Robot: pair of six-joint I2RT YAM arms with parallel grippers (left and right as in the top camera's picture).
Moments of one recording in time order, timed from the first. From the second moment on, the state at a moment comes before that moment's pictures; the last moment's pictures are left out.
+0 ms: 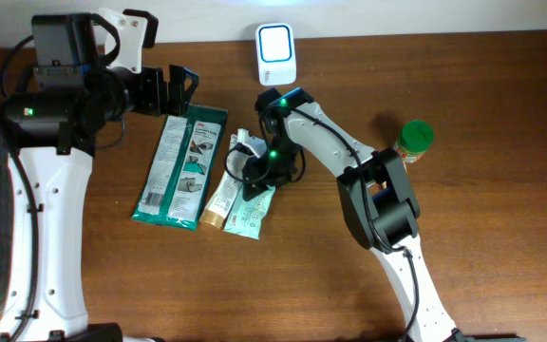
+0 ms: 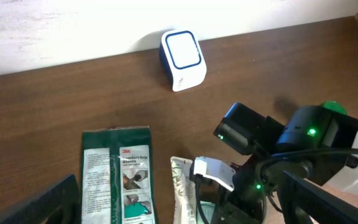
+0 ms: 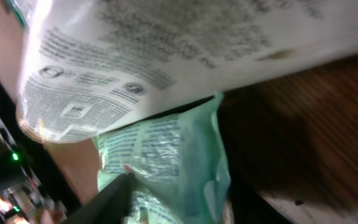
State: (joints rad) left arm -0.01 1.60 1.84 -0.98 0.39 0.09; right arm 0.52 2.50 2.07 -1.26 -0.66 -0.17
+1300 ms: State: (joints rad) left arm -0.01 1.60 1.84 -0.98 0.39 0.09; right arm 0.42 2.26 1.93 -1.14 -0.16 0.25
